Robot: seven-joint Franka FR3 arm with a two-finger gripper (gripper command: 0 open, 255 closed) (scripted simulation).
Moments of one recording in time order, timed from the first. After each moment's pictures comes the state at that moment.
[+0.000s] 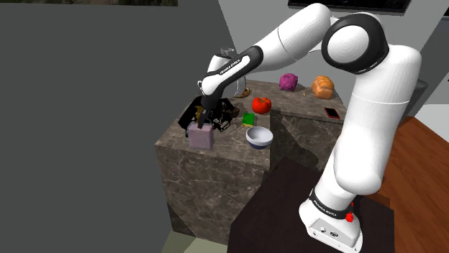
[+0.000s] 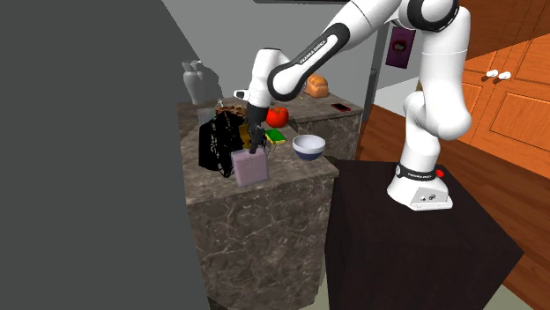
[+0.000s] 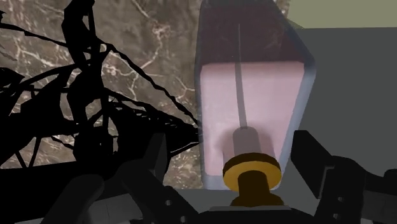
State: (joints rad) arm 0.12 0.16 -0.10 -2.17 0.25 2.55 -0.64
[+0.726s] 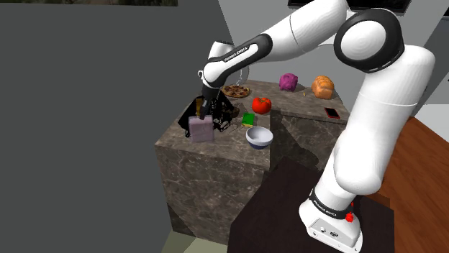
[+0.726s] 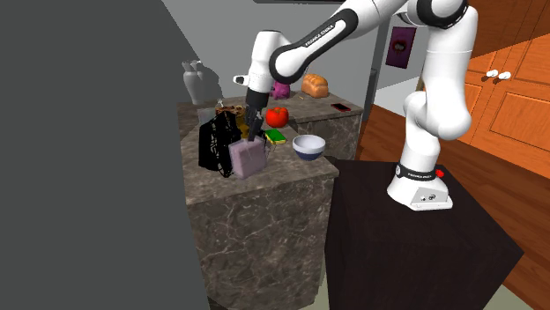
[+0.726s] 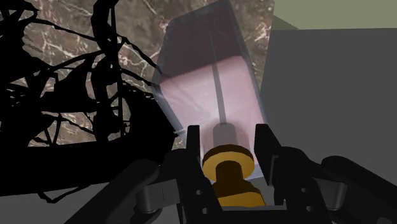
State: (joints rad) arm 0.12 0.08 -0.12 -2.13 0.20 2.42 -0.59
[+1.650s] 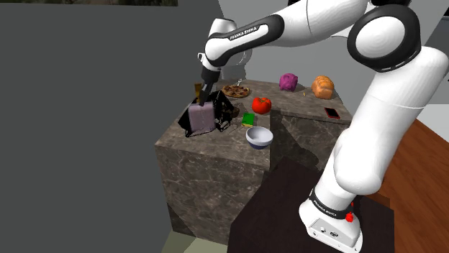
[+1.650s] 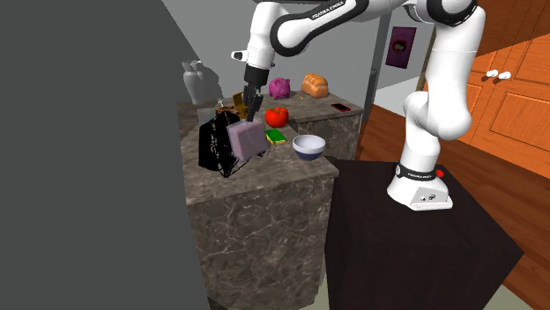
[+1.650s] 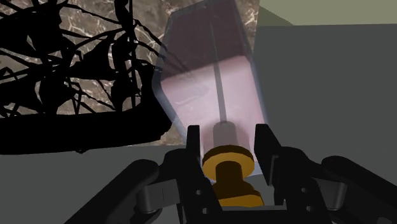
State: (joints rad) arm 0.12 0.01 -0.12 -2.02 0.16 2.25 -0.55
